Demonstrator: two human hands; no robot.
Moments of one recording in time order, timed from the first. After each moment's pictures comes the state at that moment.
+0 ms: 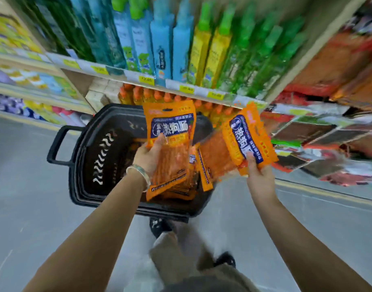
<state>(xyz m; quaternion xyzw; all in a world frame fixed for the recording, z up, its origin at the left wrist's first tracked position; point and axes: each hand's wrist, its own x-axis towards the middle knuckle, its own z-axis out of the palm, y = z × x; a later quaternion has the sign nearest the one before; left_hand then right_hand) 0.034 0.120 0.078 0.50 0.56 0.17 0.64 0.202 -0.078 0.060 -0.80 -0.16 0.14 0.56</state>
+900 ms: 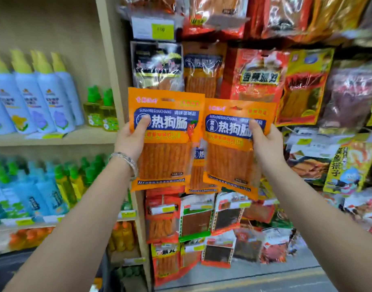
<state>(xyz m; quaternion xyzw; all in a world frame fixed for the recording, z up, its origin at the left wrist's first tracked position) 0.343 -0.049 0.368 0.67 0.22 0.42 0.57 0.488 -0.297 0.365 -0.70 -0.21 -0.15 0.66</state>
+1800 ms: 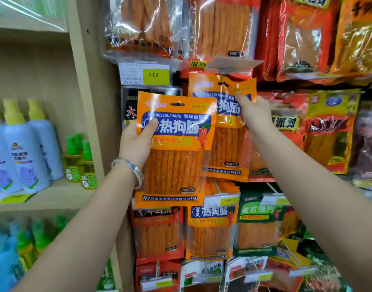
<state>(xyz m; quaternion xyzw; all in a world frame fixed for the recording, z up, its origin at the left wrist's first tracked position) 0.459 0.002 0.443 0.65 0.10 0.45 0.60 0.624 -0.186 0.507 -0.66 -0.23 -0.12 0.70</state>
